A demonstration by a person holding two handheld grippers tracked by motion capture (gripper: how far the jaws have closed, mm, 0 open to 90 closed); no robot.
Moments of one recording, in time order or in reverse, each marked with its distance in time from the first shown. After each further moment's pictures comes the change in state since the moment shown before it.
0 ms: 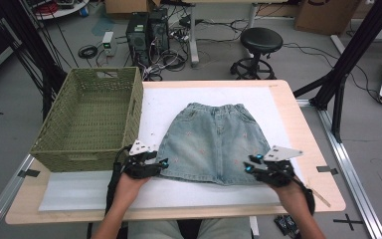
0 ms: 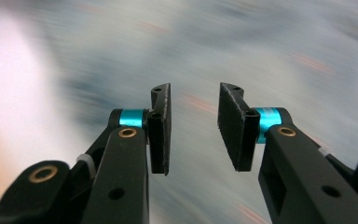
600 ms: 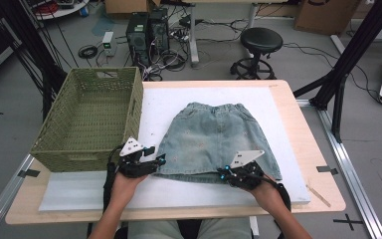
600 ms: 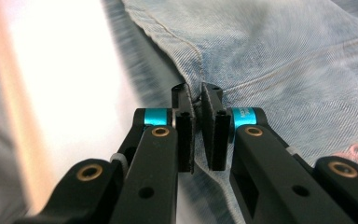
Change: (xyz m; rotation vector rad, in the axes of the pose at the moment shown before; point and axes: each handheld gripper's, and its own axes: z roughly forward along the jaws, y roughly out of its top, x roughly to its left) left arm 0.004 0.005 -0.016 -0.136 -0.029 0.000; right arm 0.059 0.026 0.052 0.073 0.301 -0.200
